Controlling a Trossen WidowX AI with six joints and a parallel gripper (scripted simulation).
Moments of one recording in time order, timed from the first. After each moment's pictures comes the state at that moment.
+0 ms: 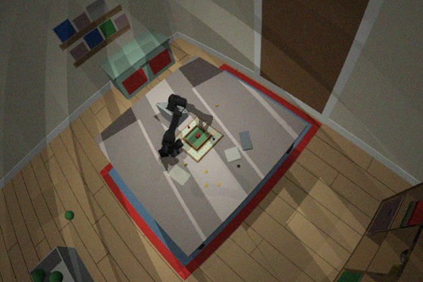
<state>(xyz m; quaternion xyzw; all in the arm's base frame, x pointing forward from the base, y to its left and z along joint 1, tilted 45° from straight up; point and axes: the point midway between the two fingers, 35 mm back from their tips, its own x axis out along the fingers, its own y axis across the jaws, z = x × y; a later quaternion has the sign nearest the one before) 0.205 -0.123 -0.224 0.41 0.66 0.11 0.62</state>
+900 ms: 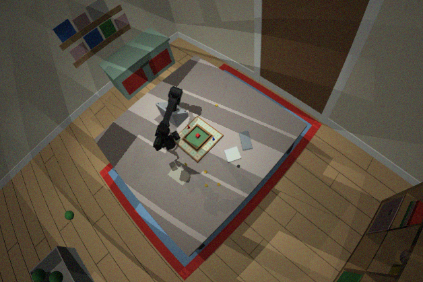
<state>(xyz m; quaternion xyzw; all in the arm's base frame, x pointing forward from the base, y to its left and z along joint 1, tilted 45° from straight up) 0.193 -0.199 -0.142 0.42 0.66 0.11 0.62</state>
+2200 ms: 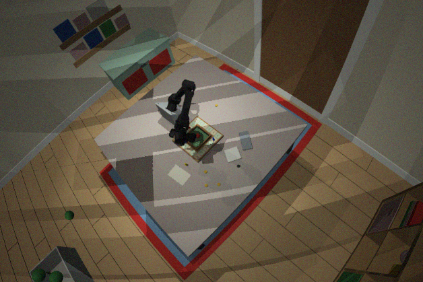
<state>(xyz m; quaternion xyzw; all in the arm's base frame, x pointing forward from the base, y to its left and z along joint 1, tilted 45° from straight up) 0.258 -0.125 -0.079 0.62 0.65 -0.17 0.41</state>
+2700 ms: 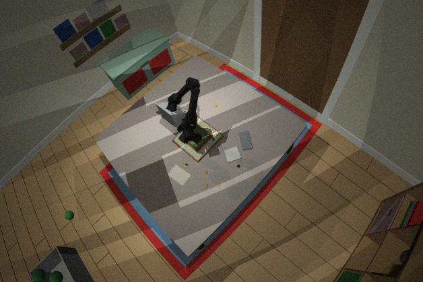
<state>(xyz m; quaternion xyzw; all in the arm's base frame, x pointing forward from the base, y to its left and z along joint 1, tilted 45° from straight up) 0.281 -0.082 -0.058 0.69 0.61 -0.27 0.28</state>
